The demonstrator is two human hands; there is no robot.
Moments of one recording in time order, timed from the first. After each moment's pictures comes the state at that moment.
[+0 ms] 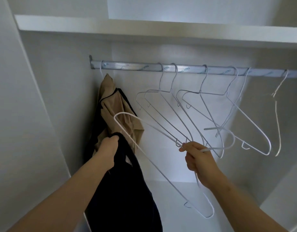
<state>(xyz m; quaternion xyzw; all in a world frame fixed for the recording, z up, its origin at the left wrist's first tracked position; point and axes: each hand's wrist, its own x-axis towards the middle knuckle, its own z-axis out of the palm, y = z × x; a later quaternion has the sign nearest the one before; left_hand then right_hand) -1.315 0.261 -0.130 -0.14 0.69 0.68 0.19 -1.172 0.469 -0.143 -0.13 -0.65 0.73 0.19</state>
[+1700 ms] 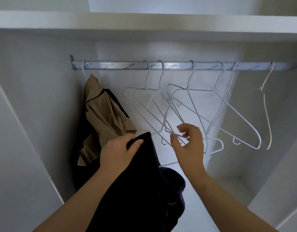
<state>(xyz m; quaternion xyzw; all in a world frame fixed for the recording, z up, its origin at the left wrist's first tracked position) -1.263 0.291 -0.122 0.29 0.87 0.37 -0.12 -1.182 0.450 -0.130 -0.10 -0.74 0.48 0.45</state>
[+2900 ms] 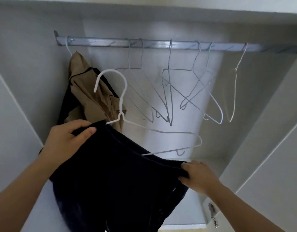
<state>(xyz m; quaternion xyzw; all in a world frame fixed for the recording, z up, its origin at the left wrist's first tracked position) -1.194 0.218 -0.112 0.33 0.84 0.39 -0.16 -1.044 0.540 -0.229 -0.07 -1.00 0.03 0.01</state>
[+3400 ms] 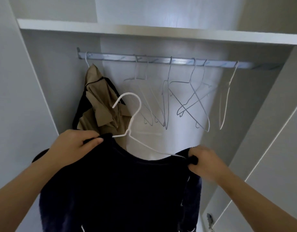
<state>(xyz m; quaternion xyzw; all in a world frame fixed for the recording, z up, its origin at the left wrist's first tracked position) -1.125 0.206 -0.091 0.37 0.89 0.23 -0.17 -0.999 0.555 -0.144 -0.03 -0.99 0.13 0.10</state>
